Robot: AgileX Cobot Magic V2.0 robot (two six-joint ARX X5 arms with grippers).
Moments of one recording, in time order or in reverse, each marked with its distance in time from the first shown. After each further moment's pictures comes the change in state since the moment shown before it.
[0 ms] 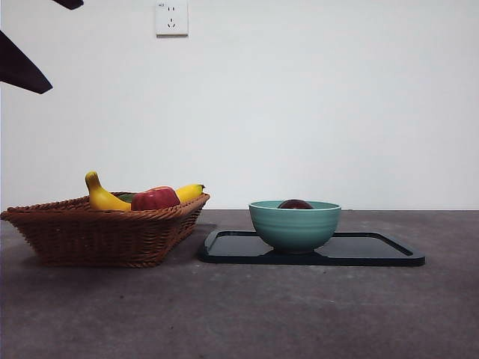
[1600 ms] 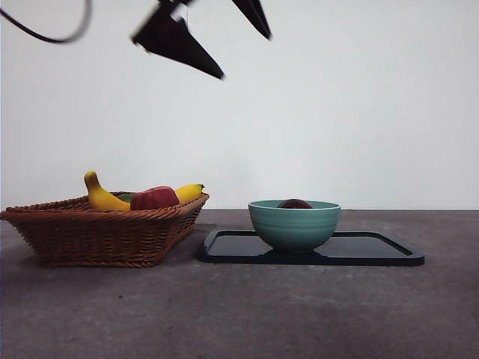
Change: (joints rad) left arm -0.140 0.731 0.673 0.196 -0.253 -0.207; right arm 0.000 0.000 0.000 0.000 0.000 0.000
